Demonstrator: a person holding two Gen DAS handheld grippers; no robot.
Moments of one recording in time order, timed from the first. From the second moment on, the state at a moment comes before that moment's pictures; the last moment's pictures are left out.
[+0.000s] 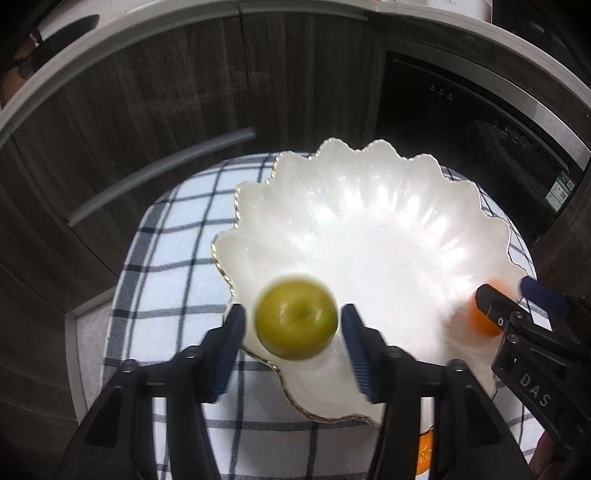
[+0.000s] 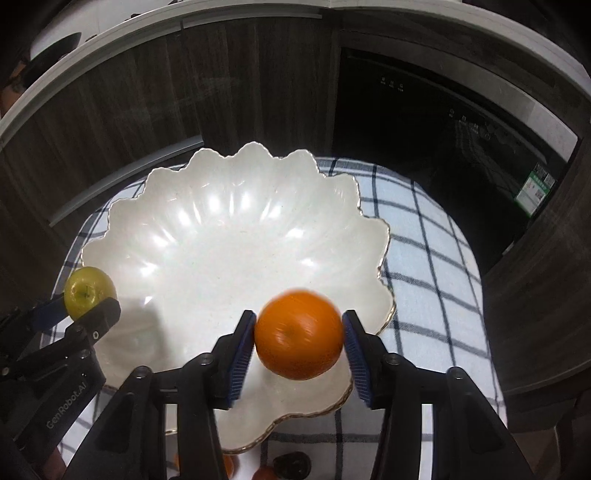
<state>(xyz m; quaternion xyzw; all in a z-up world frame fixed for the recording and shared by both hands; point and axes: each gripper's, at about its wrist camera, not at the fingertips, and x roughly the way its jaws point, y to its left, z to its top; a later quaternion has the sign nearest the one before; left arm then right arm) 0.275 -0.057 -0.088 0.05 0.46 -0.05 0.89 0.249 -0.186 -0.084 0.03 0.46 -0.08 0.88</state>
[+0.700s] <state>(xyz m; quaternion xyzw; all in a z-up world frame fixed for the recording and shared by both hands) 0.252 -0.051 -0.049 0.05 0.41 -0.05 0.91 0.232 -0.189 -0.050 0.04 0.41 -0.08 0.91</state>
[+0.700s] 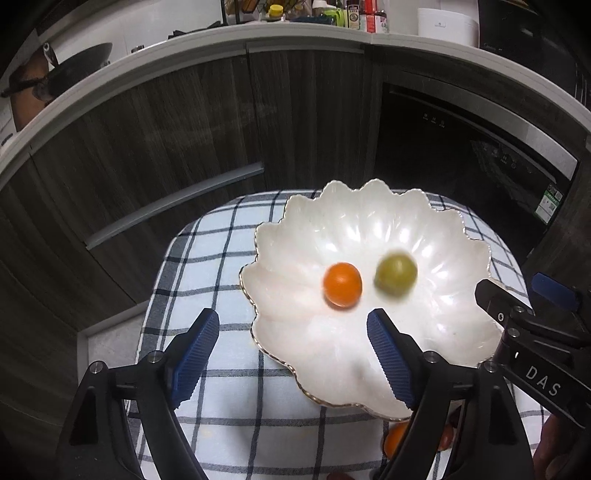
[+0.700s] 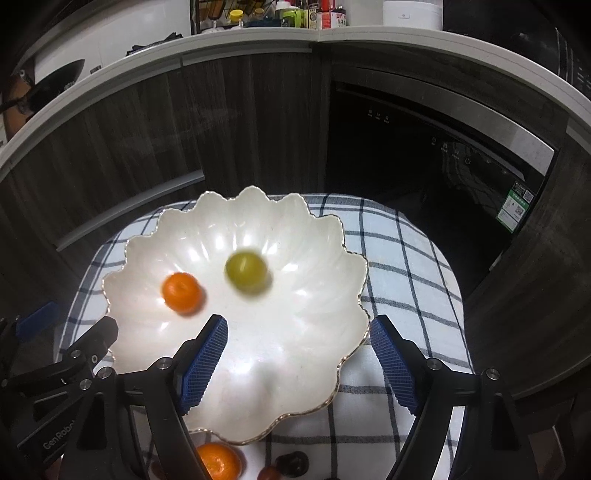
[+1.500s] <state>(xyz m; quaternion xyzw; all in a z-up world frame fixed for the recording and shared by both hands) 0.188 -0.038 -0.037 0.05 0.40 -0.04 0.91 0.173 -0.176 -0.030 0.04 0.38 -0.06 0.92</state>
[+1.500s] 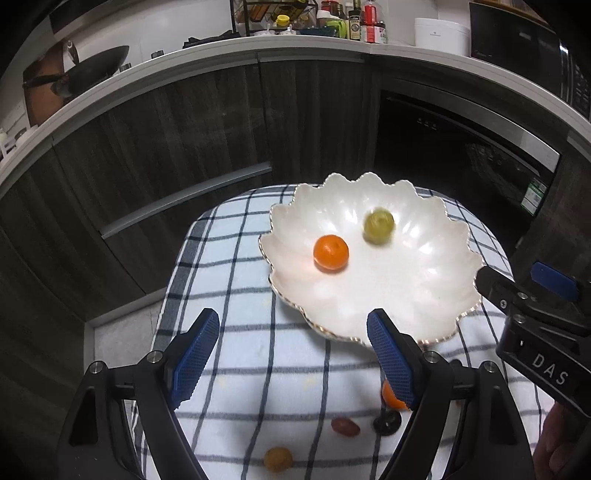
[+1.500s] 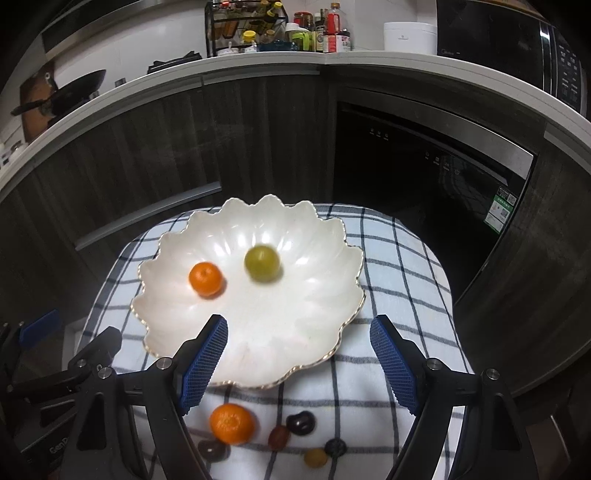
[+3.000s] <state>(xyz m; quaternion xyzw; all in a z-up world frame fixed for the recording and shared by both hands) 0.110 0.009 -0.100 0.05 0.43 -0.01 0.90 0.106 -0.118 -0.092 0.01 0.42 0.00 0.91</state>
